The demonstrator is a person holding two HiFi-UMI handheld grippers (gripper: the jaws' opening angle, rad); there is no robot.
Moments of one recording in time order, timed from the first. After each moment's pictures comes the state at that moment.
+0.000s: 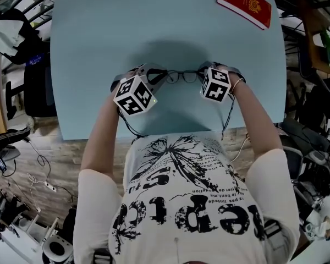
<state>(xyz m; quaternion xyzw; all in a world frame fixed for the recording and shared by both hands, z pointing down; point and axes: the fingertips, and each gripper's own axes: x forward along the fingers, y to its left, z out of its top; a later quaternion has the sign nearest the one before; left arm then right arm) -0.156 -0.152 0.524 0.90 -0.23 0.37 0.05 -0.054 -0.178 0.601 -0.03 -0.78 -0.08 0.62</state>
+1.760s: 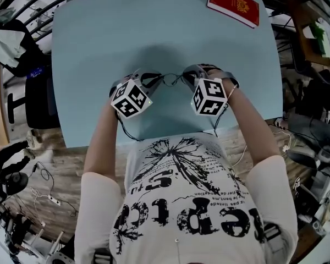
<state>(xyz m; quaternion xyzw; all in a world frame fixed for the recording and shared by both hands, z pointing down) -0.171 -0.140 0.522 0.90 -0.25 0.35 0.05 -0.114 -0.149 0.517 0.02 -0.82 -0.18 0.54</state>
